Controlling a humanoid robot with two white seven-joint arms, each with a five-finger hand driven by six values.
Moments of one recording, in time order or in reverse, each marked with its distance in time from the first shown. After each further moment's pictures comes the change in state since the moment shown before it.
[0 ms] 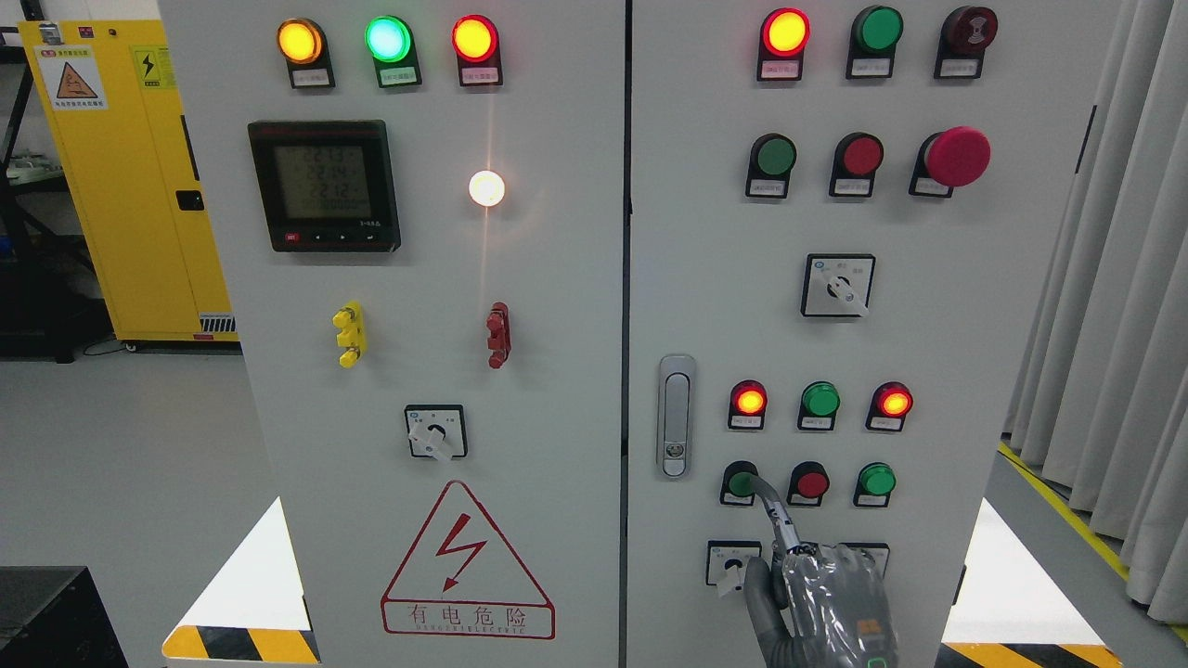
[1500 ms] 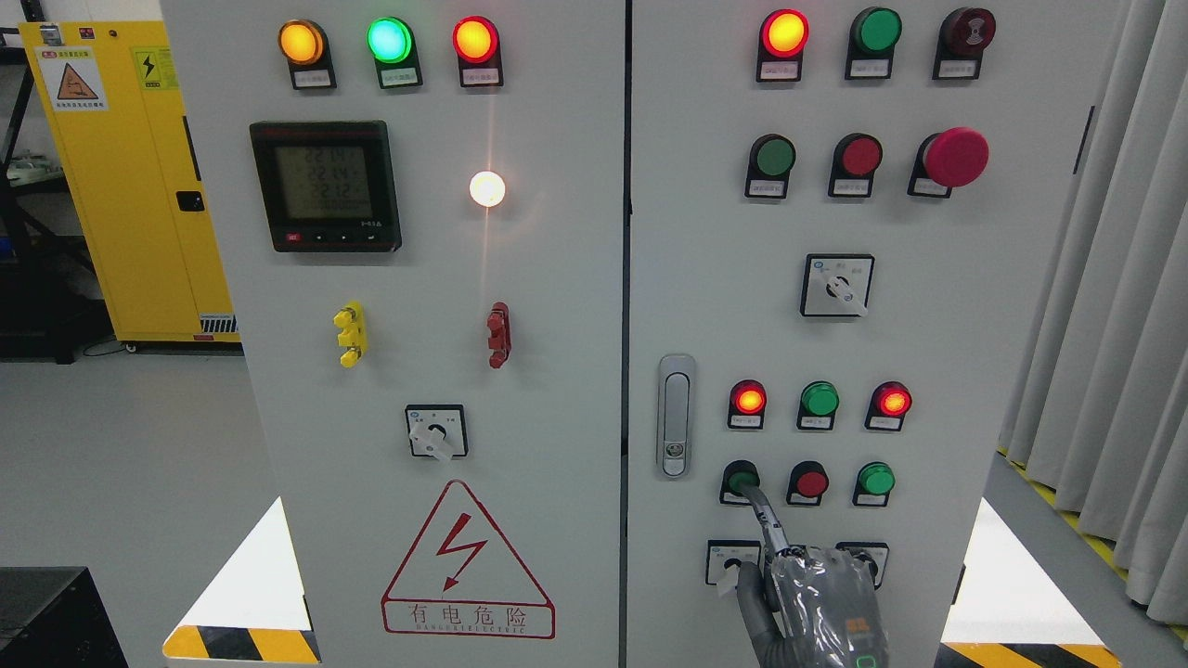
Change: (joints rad) left arm 0.000 0.000 0.000 0.000 0.000 0.000 0.000; right arm -0.027 -0.001 -0.002 0.060 0.032 0.019 0.008
